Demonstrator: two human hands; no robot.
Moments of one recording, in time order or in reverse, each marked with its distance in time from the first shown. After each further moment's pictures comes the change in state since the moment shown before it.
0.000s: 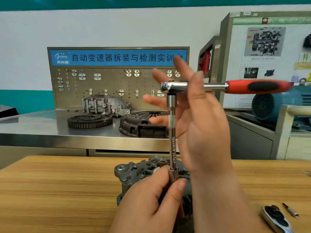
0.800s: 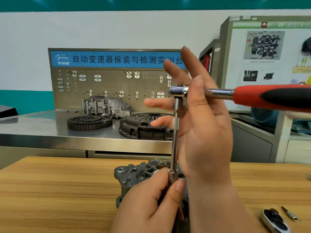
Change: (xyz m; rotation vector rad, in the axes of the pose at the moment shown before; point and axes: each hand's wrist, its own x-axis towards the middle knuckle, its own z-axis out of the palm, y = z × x) left_hand 0.001 -0.003 0.001 -0.044 0.012 0.014; right_hand -0.003 -0.004 0.010 -0.052 -0.002 -0.167
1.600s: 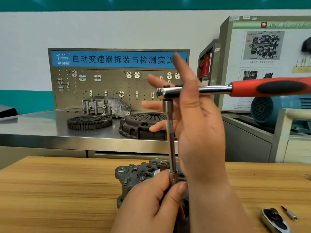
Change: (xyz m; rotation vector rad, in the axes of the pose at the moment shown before) left_hand 0.001 0.002 -0.002 0.089 -0.015 0.027; right_hand 0.000 0.004 -0.001 -0.126 -0.039 0.012
